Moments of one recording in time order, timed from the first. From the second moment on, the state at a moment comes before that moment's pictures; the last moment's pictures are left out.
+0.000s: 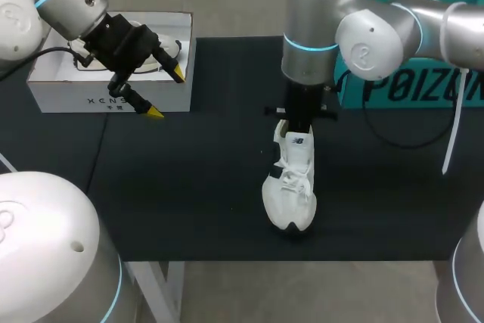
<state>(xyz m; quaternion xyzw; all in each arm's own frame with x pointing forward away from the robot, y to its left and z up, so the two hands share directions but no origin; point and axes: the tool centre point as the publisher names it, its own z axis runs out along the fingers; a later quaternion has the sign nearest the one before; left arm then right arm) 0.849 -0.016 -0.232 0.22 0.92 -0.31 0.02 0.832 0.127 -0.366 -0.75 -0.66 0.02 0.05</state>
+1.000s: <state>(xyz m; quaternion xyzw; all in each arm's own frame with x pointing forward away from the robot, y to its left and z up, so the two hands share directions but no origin) 0.849 -0.016 -0.232 0.22 0.92 -0.31 0.02 0.857 0.133 -0.351 -0.73 -0.68 -0.01 0.02</state>
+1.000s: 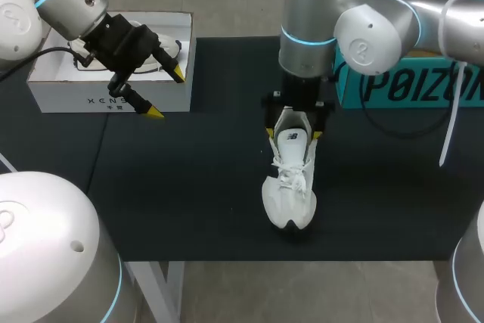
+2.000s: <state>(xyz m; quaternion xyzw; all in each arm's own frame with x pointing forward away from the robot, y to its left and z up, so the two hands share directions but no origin) 0.849 -0.016 -0.232 0.22 0.92 -0.31 0.02 0.768 0.143 -0.296 -0.74 -0.68 -0.03 0.03</state>
